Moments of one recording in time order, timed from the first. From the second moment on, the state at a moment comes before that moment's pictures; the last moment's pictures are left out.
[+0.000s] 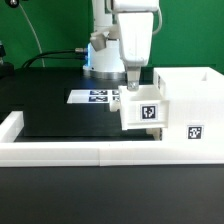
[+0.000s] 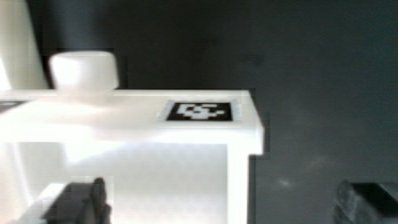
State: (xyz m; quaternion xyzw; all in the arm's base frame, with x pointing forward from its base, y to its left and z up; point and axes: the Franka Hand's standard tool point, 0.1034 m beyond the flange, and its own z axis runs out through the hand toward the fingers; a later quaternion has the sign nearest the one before) arm 0.546 -0.004 0.101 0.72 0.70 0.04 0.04
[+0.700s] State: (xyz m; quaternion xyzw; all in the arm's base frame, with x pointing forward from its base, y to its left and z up) arm 0.550 -0.081 0.091 0.68 0.73 0.06 -0.01
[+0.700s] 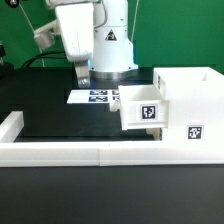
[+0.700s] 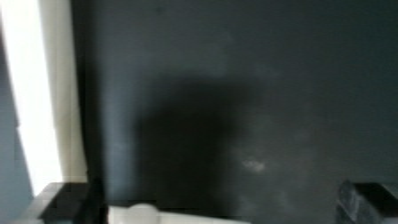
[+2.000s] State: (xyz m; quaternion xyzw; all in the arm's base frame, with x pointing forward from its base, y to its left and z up) arm 0.553 -0.004 0.056 0.75 0.65 0.07 -0.06
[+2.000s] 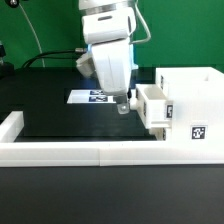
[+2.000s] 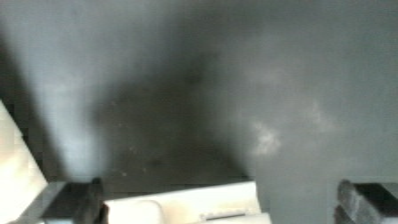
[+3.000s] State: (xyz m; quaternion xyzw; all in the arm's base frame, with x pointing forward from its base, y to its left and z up) arm 0.552 0.022 0.054 0.77 0.63 0.06 -0.07
